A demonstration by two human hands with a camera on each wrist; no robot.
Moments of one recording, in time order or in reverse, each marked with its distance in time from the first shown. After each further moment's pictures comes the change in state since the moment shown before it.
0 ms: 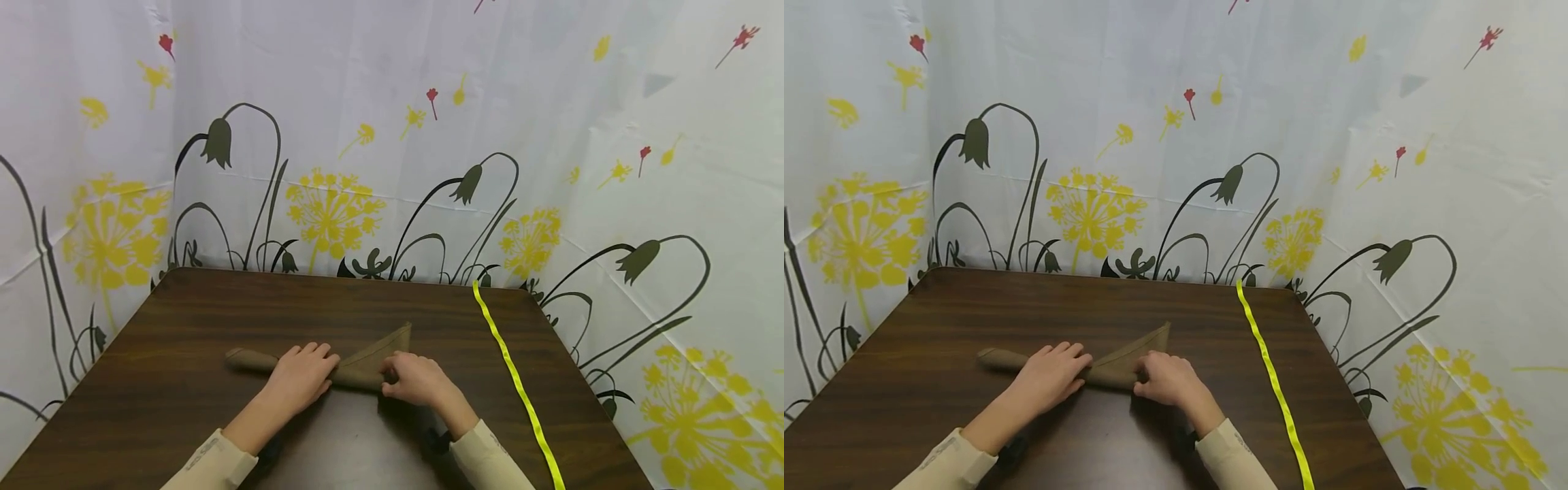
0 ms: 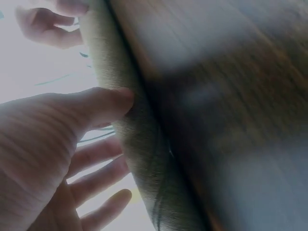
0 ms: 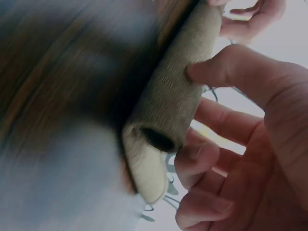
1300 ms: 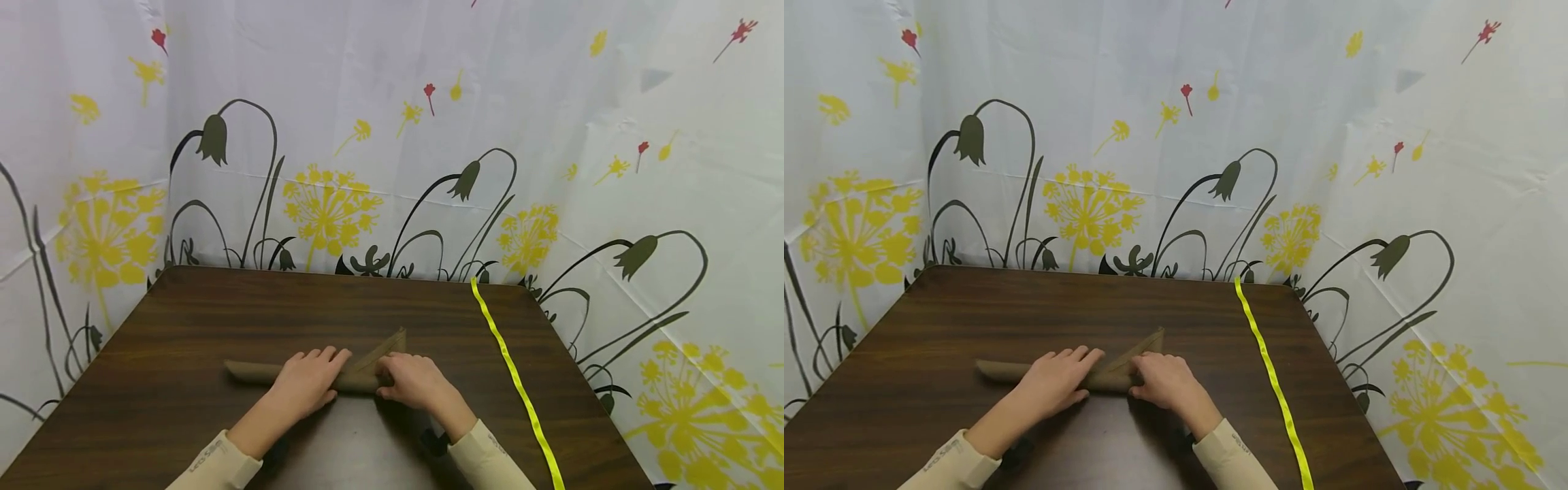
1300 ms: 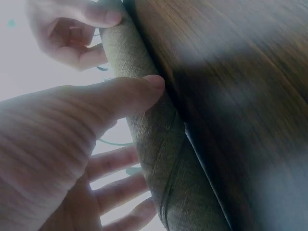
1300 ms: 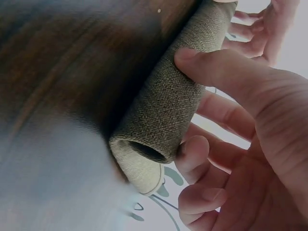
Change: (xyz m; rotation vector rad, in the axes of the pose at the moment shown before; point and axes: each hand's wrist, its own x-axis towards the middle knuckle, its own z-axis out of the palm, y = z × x) left_hand 0.003 0.015 -0.008 -0.121 -0.136 -0.016; right_hand -0.005 -0.010 -0.001 -0.145 -0.001 -0.021
